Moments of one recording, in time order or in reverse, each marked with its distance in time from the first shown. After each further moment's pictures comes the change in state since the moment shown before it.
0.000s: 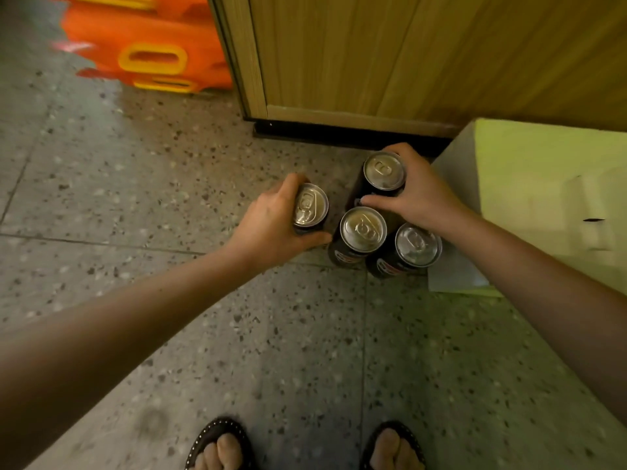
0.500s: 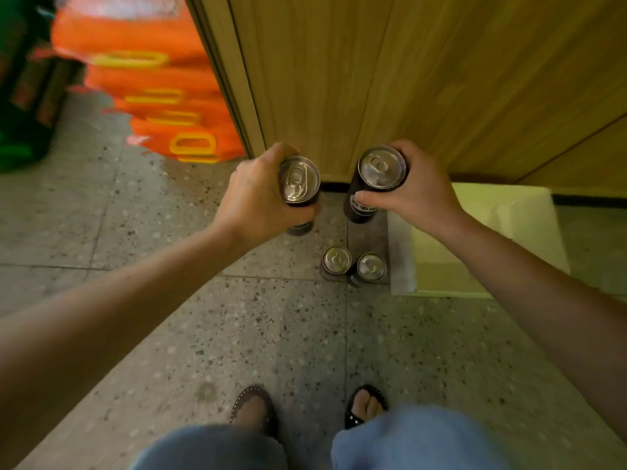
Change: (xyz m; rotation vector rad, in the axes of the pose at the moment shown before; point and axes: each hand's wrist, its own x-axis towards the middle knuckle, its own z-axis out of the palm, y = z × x) left_hand -0.009 0.127 -0.171 -0.092 0.135 -0.019; right_hand -0.042 -0.143 -0.128 0.106 0.162 0.024
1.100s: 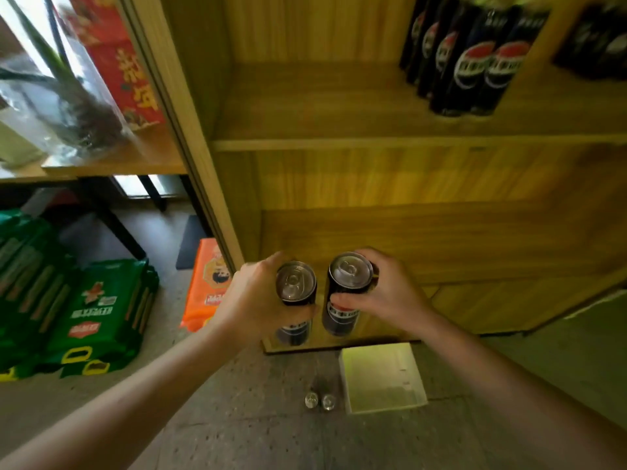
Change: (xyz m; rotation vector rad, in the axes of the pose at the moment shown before) left_hand -0.033 0.421 -0.437 0.046 -0.076 0.198; right_hand -0.081 -0.469 -0.386 0.132 -0.007 -0.091
